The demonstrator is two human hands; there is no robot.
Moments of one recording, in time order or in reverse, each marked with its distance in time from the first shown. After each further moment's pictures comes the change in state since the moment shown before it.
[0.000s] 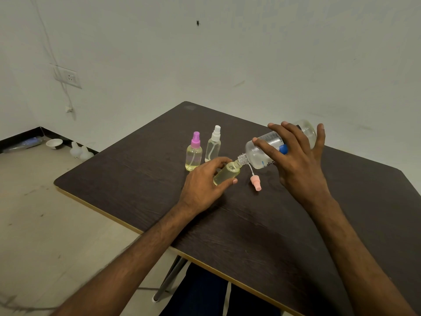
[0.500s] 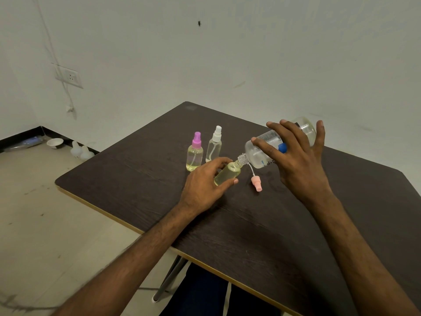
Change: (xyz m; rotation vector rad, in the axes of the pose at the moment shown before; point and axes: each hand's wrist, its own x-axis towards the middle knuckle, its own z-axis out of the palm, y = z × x) left_hand 0.000 0.001 0.000 0.002 0.001 0.002; right_hand 0.005 0.002 0.001 -0.046 0.023 -0.056
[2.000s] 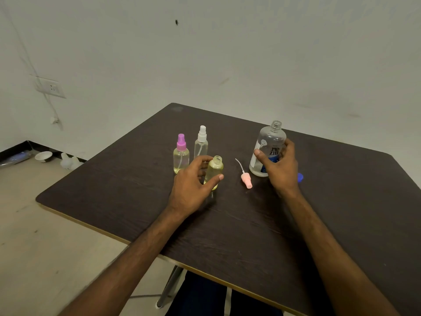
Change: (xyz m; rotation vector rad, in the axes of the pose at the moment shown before) left_hand 0.002 -0.002 0.002 -0.138 0.029 -0.134; right_hand -0.027 -0.019 0.056 1.111 -0.036 1.228
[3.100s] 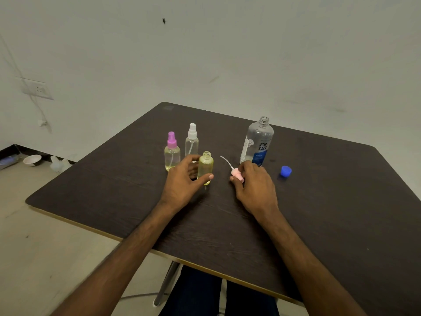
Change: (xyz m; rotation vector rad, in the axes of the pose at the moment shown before) left_hand 0.004 -0.007 0.003 -0.123 -0.077 -0.129; right_hand -0.063 0.001 0.013 -0.753 -0.161 -0.279
